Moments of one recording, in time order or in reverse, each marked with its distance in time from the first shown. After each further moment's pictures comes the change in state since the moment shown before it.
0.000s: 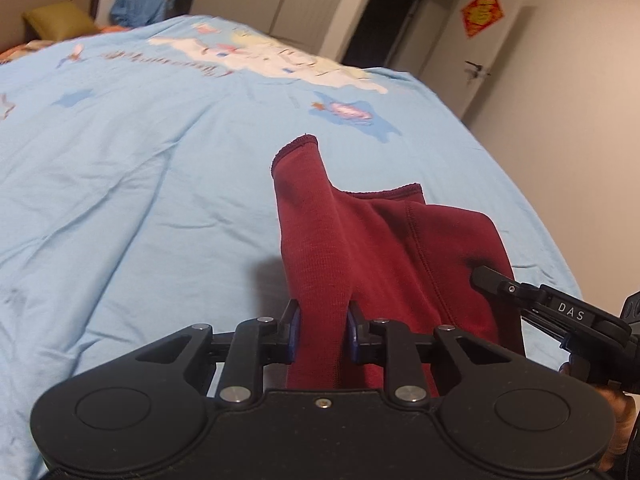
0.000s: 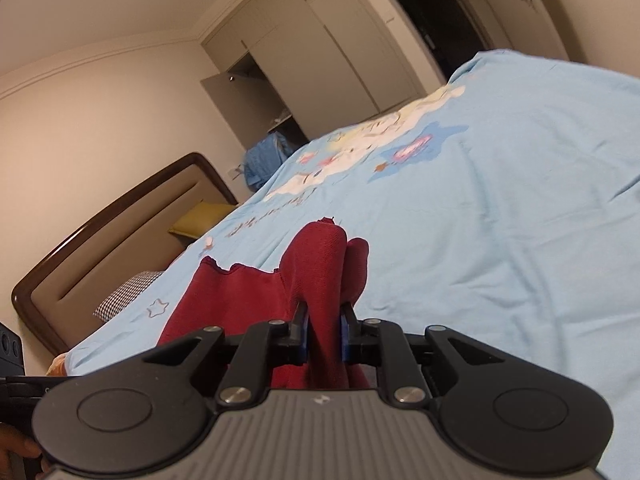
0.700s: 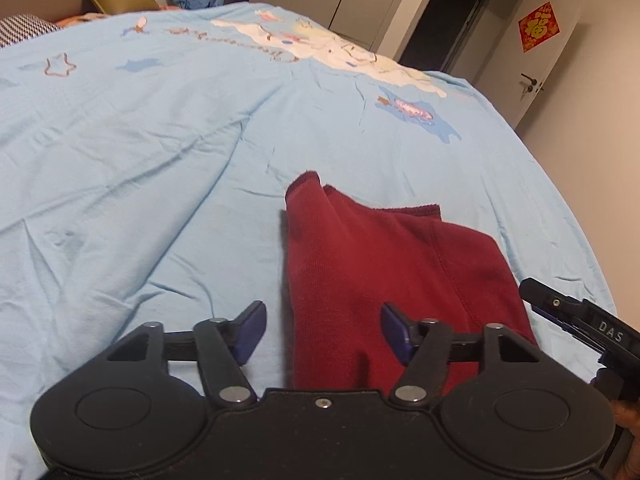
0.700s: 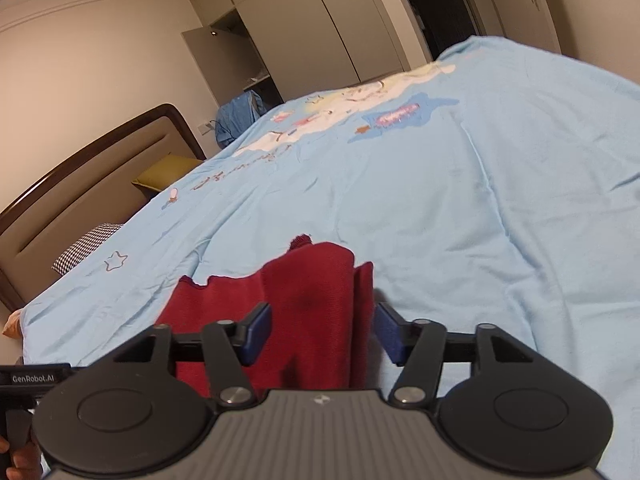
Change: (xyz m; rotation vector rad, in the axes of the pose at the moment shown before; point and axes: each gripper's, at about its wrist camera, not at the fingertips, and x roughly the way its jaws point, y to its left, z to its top) left arm -0.013 0.022 -0.022 -0.084 -0.020 0.126; right arm 0.015 0.023 -0.020 -0.105 0.081 -0.137
